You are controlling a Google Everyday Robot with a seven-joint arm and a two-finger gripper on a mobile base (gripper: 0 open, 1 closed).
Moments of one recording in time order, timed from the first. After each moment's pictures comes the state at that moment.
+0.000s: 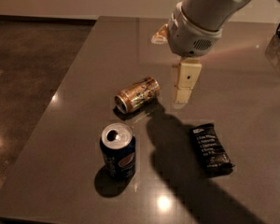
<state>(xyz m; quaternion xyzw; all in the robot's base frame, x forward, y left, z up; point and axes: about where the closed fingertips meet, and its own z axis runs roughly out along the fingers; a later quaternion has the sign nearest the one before) 0.510 -0.065 0.948 -0.77 0.61 0.02 0.20</state>
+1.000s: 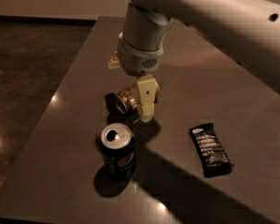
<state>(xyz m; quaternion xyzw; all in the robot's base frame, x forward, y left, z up) 0.512 0.025 0.888 -0.85 0.51 0.03 0.12</state>
